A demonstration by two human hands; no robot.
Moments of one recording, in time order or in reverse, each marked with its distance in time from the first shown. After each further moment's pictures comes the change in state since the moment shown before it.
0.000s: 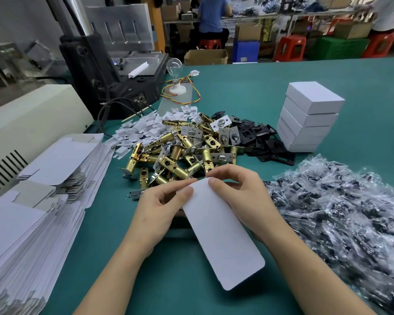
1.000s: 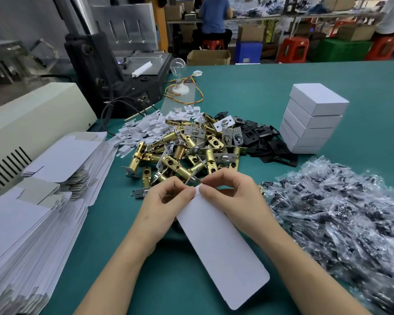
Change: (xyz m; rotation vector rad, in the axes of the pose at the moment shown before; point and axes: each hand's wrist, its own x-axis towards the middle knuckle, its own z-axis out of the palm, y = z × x) left_hand 0.006 -0.010 -0.007 0.145 -0.032 0.038; right_hand -0.005 0.001 0.011 -0.053 -0.047 -0.088
